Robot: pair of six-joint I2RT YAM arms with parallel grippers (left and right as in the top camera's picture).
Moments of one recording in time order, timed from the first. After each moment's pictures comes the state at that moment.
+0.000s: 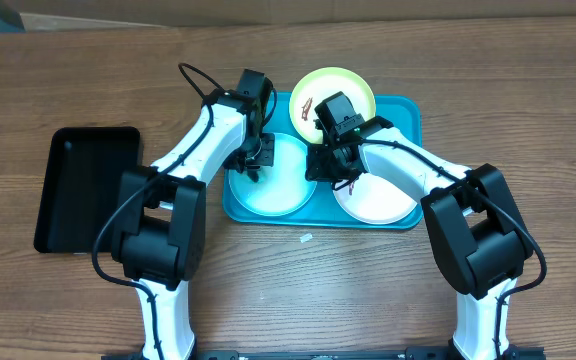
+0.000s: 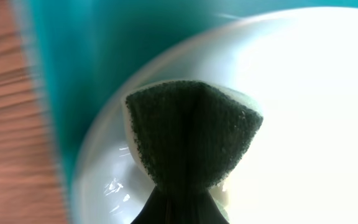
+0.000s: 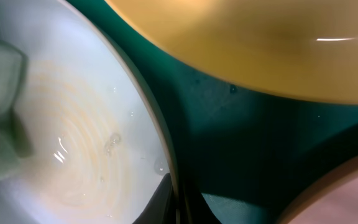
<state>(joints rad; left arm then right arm) -0.31 2.11 1.56 -0.92 0.02 -0.25 0.50 2.09 1.42 -0.60 -0.25 0.50</state>
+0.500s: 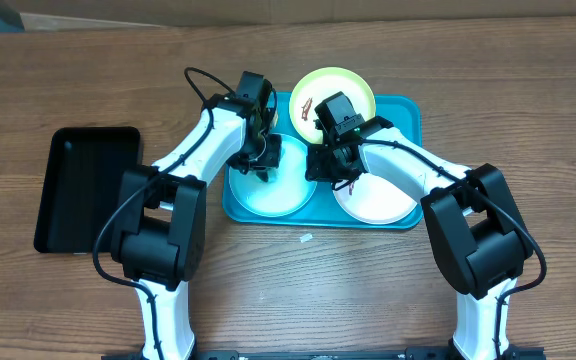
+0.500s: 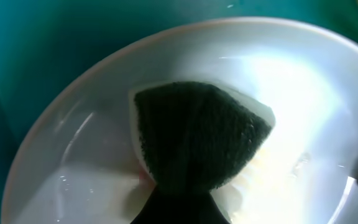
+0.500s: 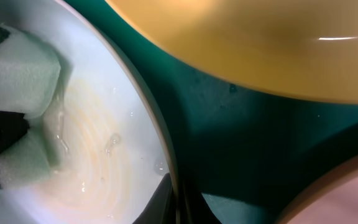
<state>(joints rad) -0.30 2.11 1.51 -0.83 0.10 -0.20 0.50 2.09 1.42 -0.60 -0.24 0.50</state>
